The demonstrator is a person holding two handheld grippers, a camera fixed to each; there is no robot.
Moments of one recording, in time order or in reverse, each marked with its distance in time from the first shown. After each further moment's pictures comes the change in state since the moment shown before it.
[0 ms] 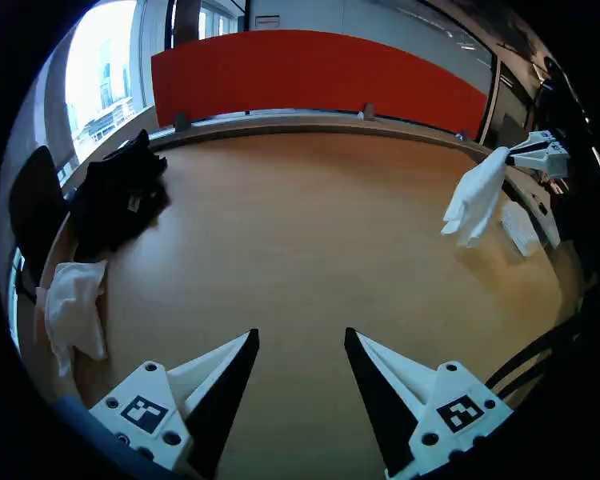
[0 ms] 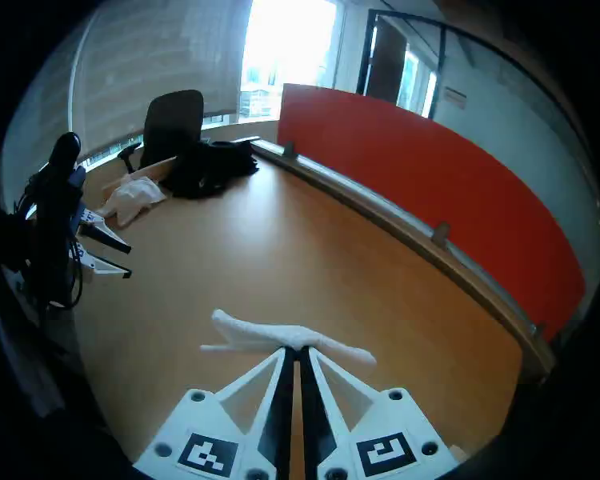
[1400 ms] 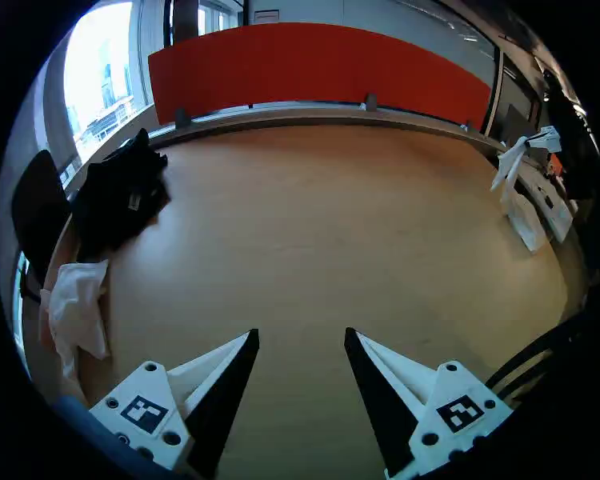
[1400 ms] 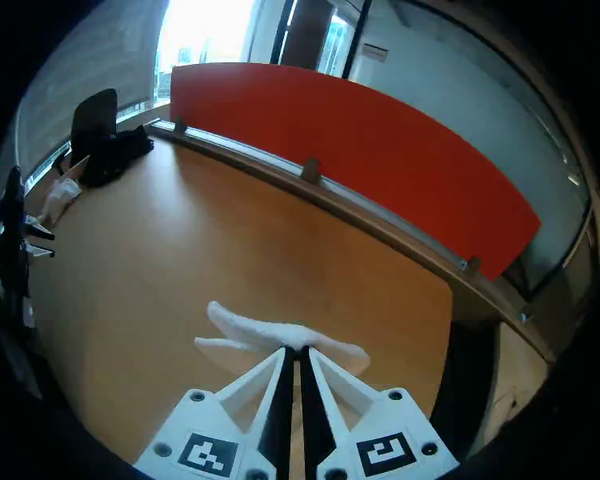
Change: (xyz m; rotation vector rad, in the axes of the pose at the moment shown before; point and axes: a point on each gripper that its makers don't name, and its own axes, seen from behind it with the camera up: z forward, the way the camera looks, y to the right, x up) left arm -0.002 0.010 0.006 0.035 -0.034 0.015; right arm -0.096 0.230 -0.092 -0.259 -0.152 0.149
